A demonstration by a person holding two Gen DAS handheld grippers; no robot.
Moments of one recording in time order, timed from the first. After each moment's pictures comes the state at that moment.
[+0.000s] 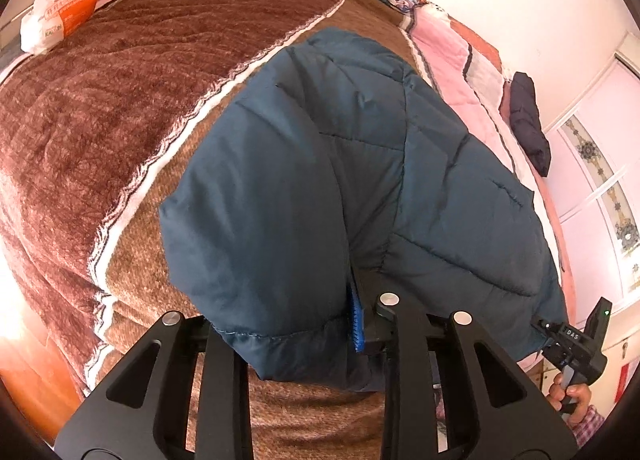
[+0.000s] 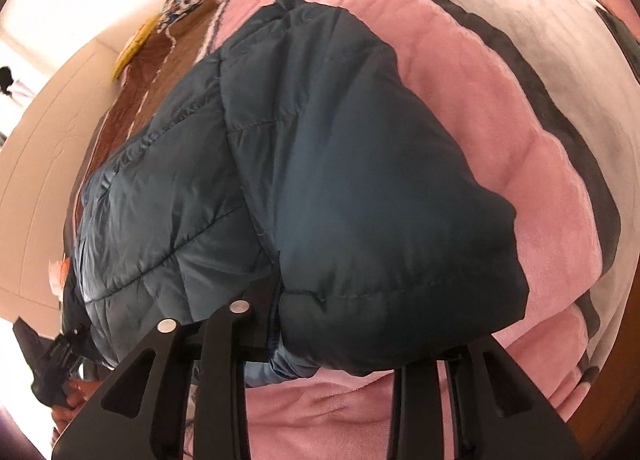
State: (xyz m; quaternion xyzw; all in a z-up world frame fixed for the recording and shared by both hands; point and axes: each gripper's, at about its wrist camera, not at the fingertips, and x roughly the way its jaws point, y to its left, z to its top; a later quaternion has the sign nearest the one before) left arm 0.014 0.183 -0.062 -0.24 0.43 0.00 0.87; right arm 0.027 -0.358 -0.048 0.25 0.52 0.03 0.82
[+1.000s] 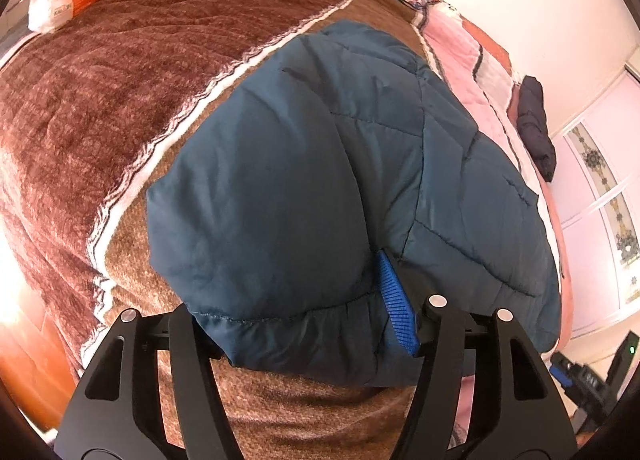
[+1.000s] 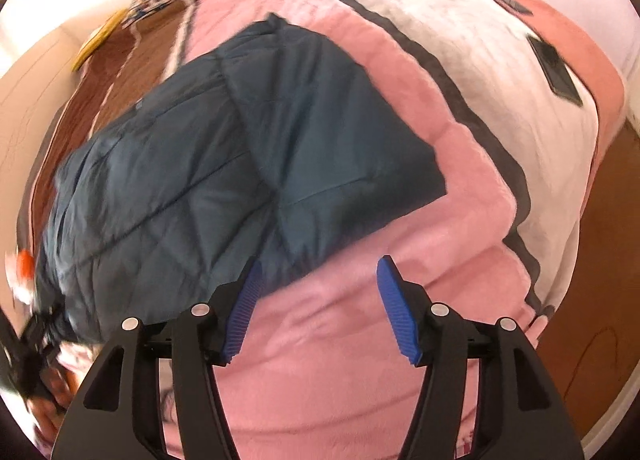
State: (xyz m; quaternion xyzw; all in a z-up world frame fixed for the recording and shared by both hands) left arm 0.010 0.180 -0.069 -0.26 0.45 0.03 0.86; right arm -0.034 -0.305 0.009 0.15 0.51 -0.06 0.84
